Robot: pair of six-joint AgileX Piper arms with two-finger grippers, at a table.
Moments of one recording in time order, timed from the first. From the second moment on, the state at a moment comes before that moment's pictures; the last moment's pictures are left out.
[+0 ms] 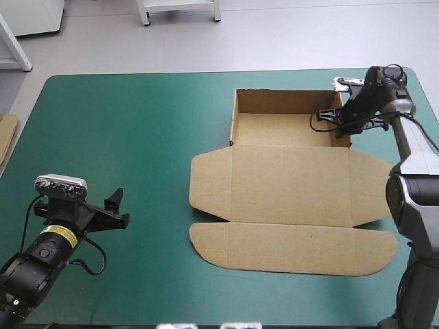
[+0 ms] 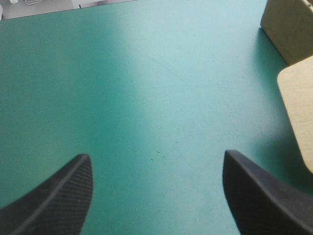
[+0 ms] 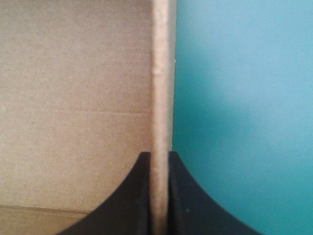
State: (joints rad) left arm -0.36 0.70 -0.57 0.42 0.45 -0.42; right arm -0.03 2.11 -1.97 0.13 1.22 0.01
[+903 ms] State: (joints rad) left arm -0.36 0.70 -0.57 0.42 0.42 -0.42; right arm -0.46 2.05 -1.90 0.08 1.23 0.00
